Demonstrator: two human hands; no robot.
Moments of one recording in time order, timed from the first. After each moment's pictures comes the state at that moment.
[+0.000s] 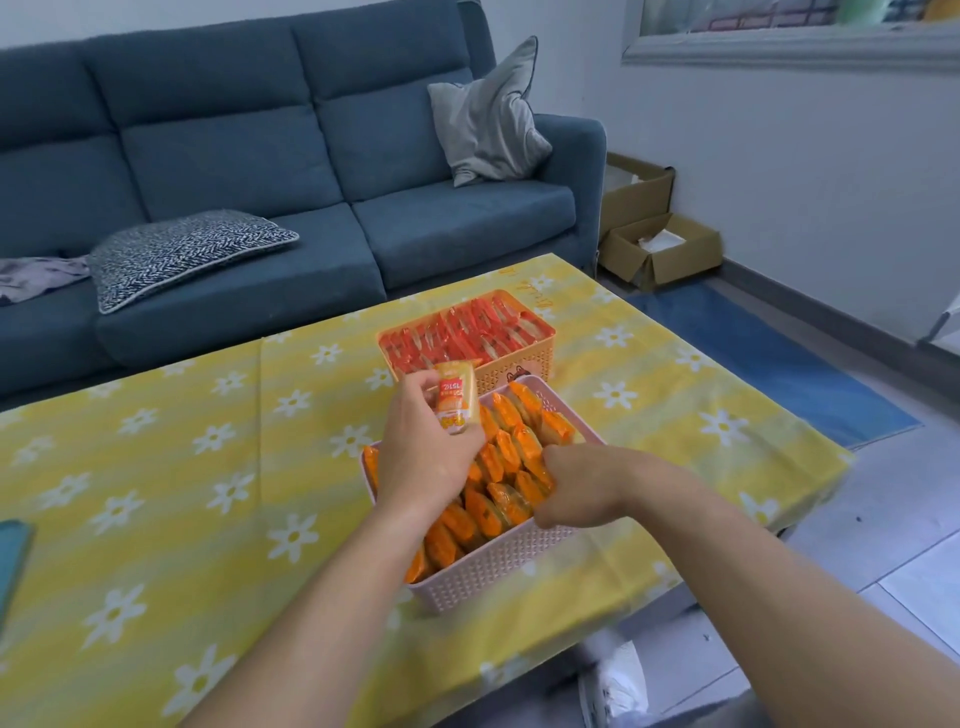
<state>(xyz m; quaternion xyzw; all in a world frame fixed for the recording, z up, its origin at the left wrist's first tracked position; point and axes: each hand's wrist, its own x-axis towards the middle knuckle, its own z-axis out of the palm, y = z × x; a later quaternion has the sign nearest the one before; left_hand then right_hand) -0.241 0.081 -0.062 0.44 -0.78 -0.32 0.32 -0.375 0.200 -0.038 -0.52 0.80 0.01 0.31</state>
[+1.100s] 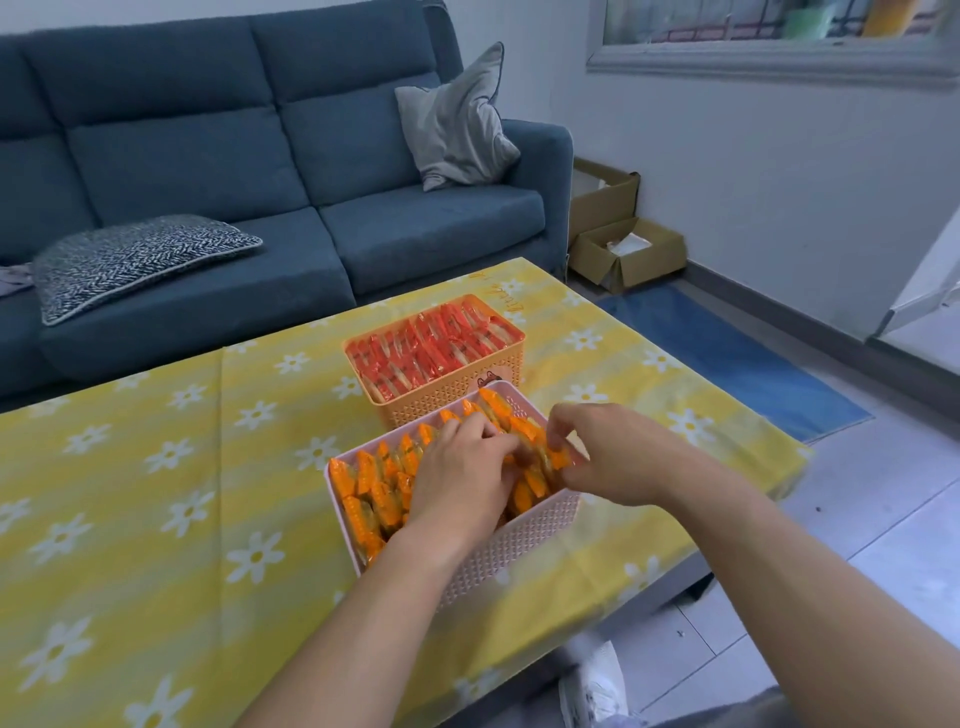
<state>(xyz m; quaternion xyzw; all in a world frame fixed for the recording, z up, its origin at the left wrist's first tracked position) -0.273 0.111 -0.085 0.25 -0.95 -0.11 0.17 -0.419 0.230 -0.039 -0.54 0.82 -0.10 0.14</state>
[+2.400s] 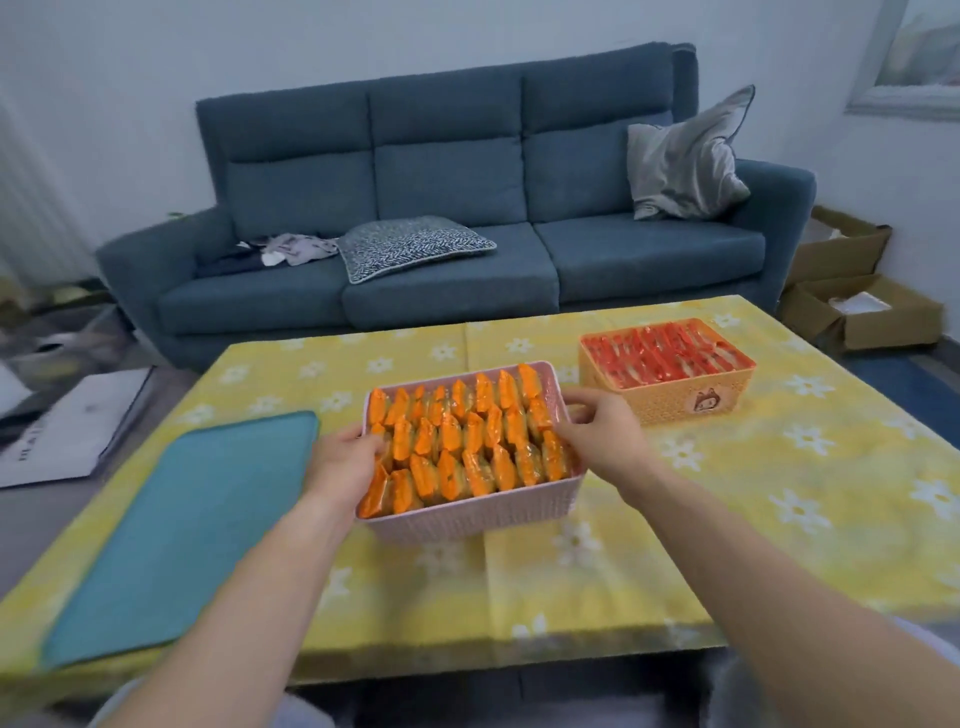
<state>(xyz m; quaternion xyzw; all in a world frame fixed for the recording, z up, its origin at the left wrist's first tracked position) 0.050 0.040 -0.024 0.63 -0.51 -0.43 0.40 -0.211 0.124 -0.022 -0.45 0.70 -0.46 0.30</state>
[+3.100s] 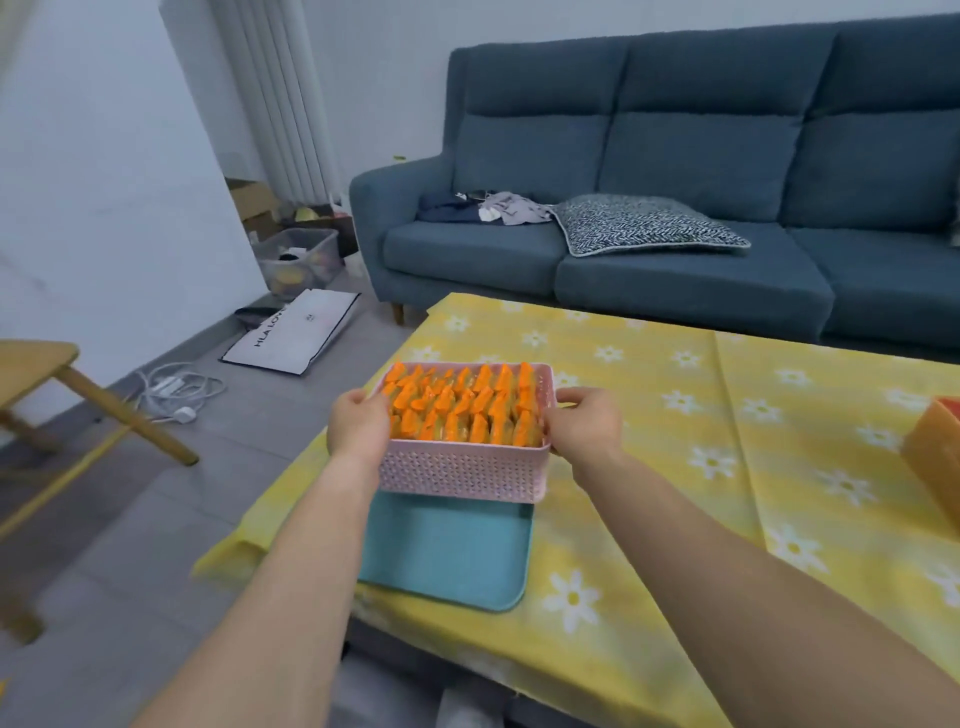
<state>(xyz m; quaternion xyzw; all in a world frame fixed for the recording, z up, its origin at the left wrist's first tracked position) 0.338 -0.063 -0.057 0.71 -0.33 -0.33 0.53 0.109 -0.075 -0.065 -0.44 0.66 -0.47 0.39</state>
